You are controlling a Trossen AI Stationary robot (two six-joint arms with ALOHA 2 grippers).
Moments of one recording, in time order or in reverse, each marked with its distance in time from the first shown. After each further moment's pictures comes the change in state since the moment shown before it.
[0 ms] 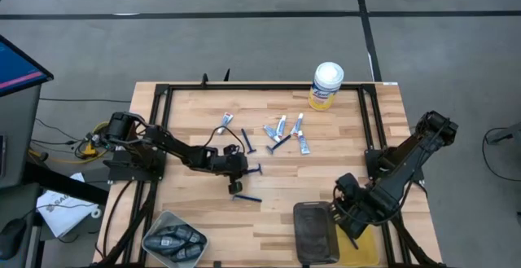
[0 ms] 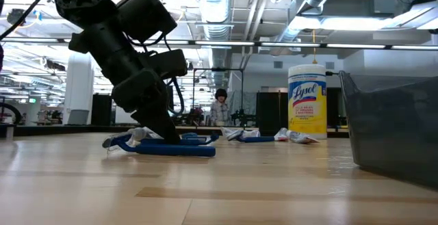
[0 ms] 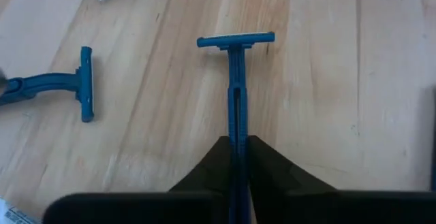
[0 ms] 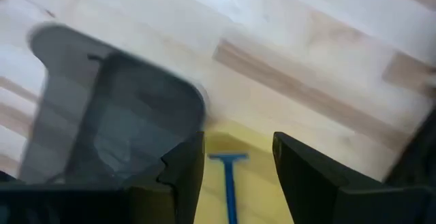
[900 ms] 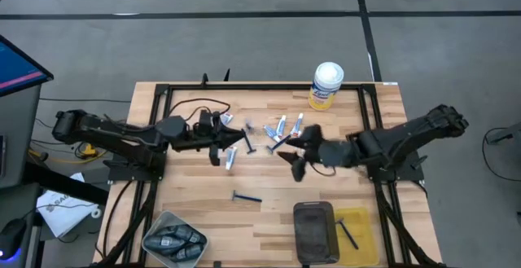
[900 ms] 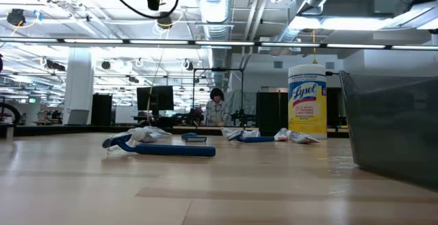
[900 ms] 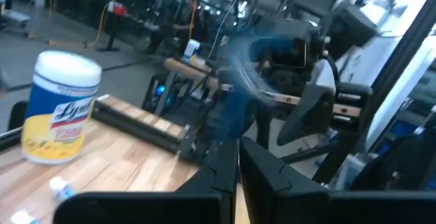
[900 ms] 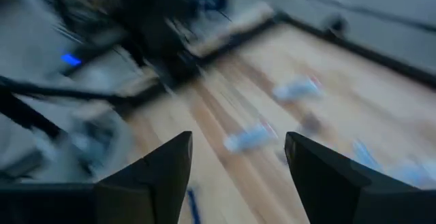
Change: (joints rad) left arm 0.062 -0.650 -0.003 0.363 -0.009 -0.116; right arm -0.486 -0.174 0.000 0.872 0.362 -1.282
